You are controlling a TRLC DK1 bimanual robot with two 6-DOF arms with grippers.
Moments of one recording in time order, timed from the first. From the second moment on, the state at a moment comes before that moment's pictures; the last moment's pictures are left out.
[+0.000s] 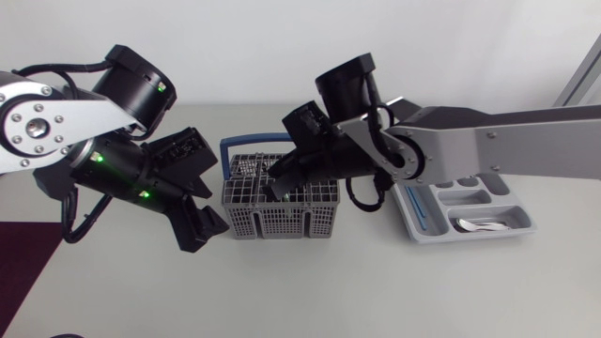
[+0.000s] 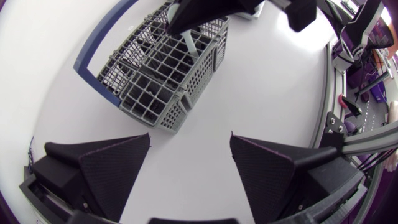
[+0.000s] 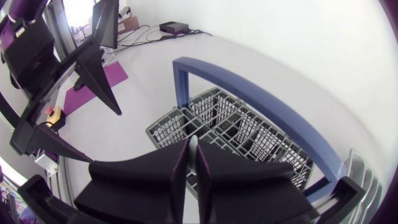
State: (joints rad) left arm -0.48 1.34 1.04 -0.81 0.16 0.52; right arm 0.69 1.66 1.11 -0.07 -0.23 -0.05
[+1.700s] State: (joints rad) left arm -0.52 1.26 0.96 -0.78 0.16 0.52; right arm 0.06 0.94 0.69 -0.23 -0.47 -0.31
